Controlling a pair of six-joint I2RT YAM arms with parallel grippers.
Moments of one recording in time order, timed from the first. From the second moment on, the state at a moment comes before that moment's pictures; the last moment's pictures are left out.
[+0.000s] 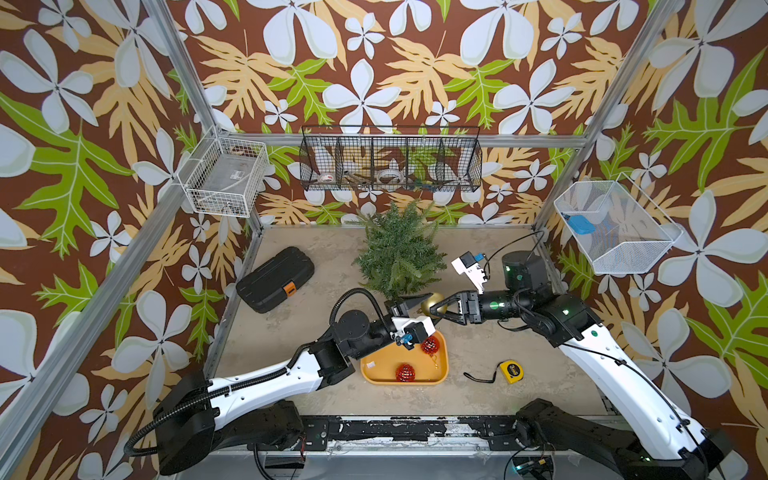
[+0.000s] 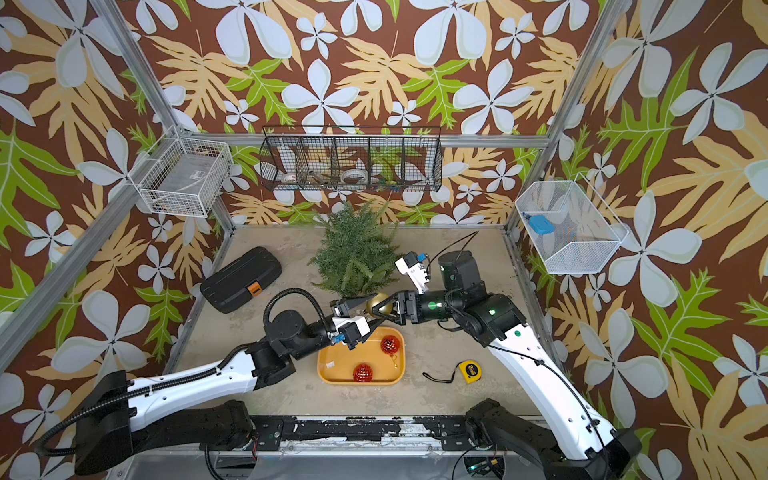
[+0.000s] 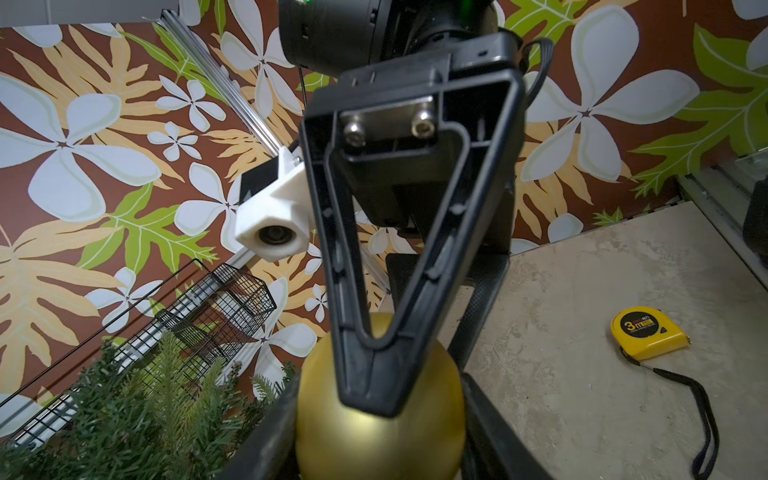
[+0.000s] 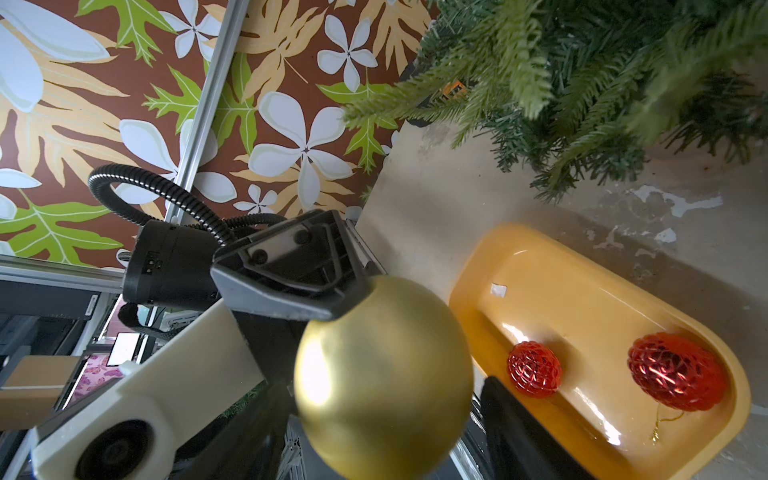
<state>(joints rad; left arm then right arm) -1.01 1.15 0.67 0.60 0.08 0.65 0.48 1.08 1.17 -0.70 -0.84 0.51</state>
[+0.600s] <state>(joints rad) -1.01 1.14 0.66 0.60 0.10 0.63 0.48 1.08 1.16 -0.67 -0.87 0.51</state>
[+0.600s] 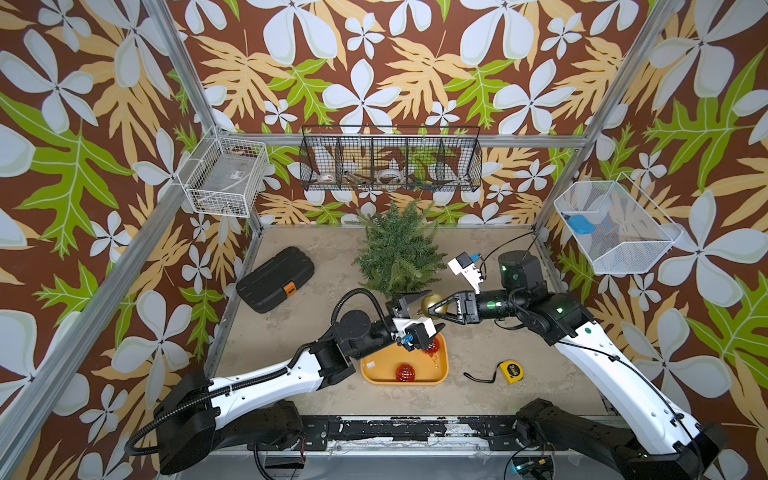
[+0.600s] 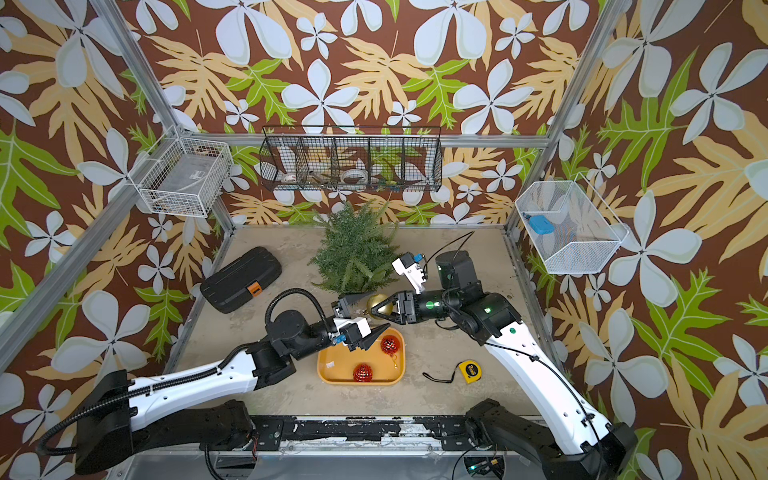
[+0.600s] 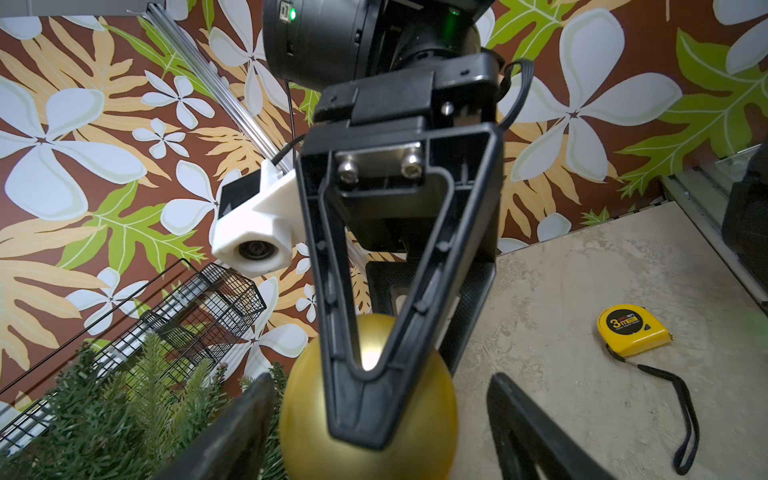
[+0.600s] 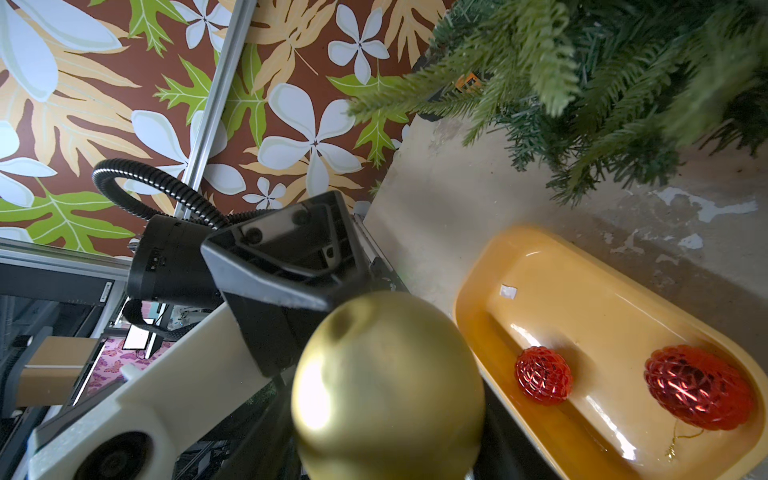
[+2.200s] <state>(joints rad) -0.66 0.73 0.53 0.37 0.01 0.31 0.18 1.65 1.97 -0.69 -0.85 0.37</state>
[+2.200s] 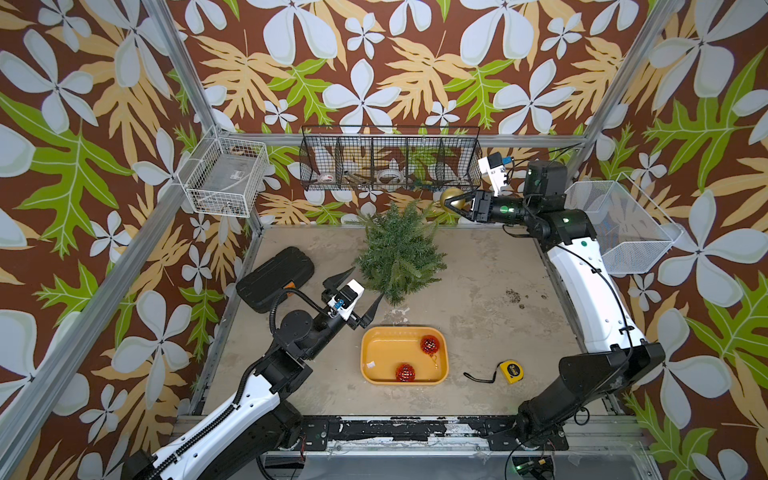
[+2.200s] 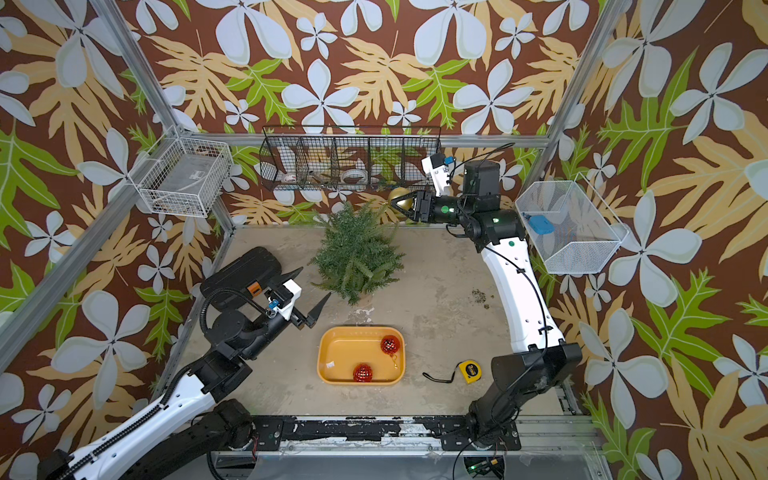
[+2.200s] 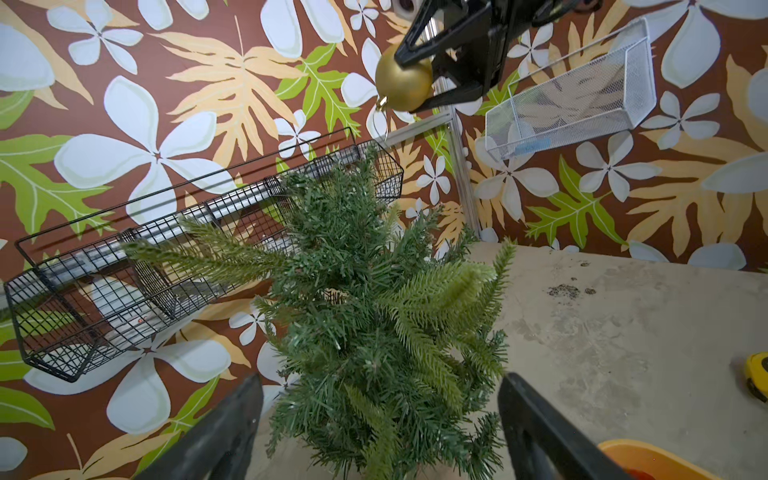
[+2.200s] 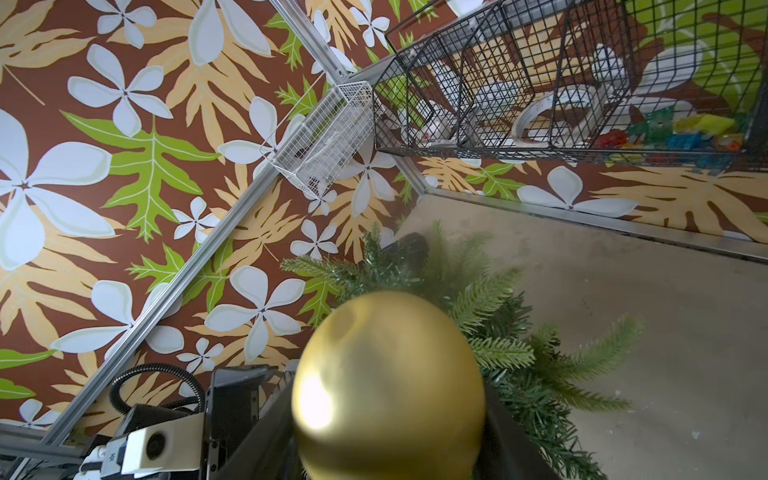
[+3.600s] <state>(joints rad) -0.66 0.70 0.47 0.45 0.04 0.27 0.26 1.67 2.03 -0.79 -0.79 0.32</state>
